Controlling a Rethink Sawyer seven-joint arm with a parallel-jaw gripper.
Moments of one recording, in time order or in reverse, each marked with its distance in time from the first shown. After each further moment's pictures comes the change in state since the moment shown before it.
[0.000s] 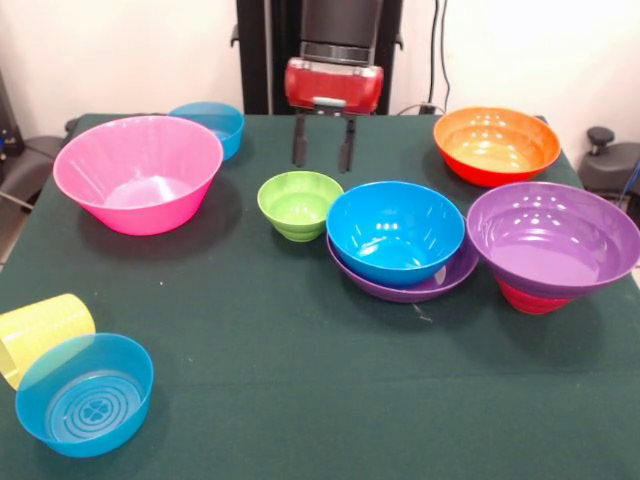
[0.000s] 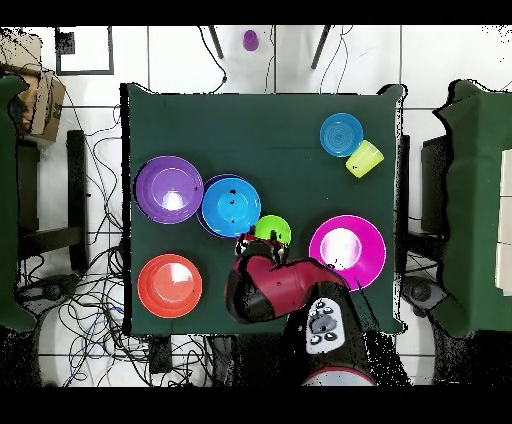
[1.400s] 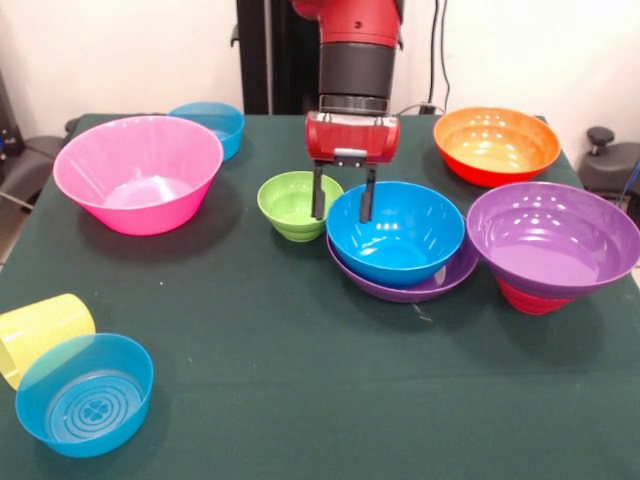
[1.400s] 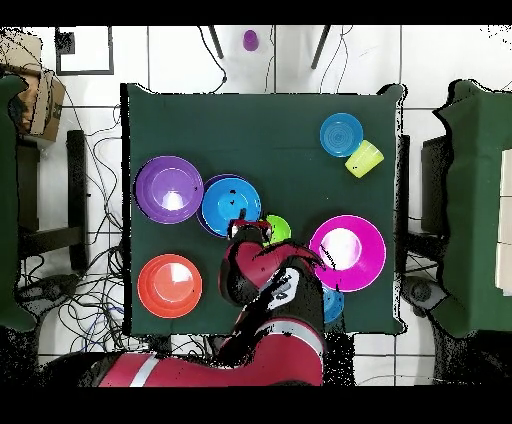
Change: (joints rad) arm 0.169 0.205 -0.139 -0.175 0.005 -0.192 0.000
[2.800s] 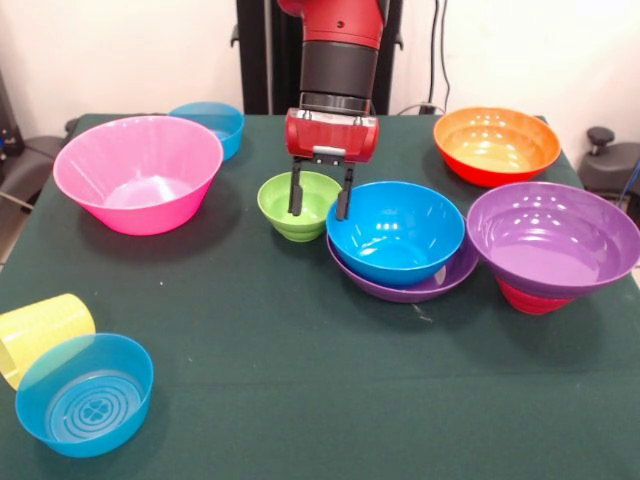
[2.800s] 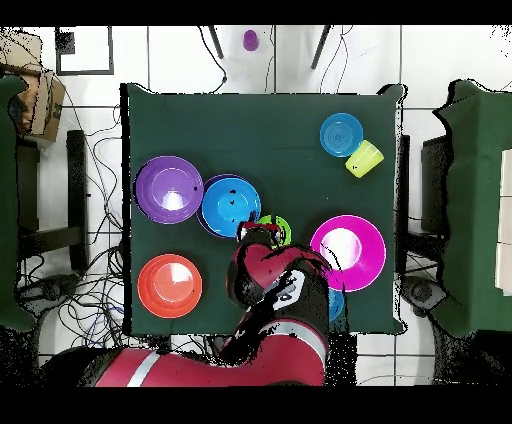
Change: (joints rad) arm 0.001 0.016 -0.043 -0.006 0.000 0.000 0.000
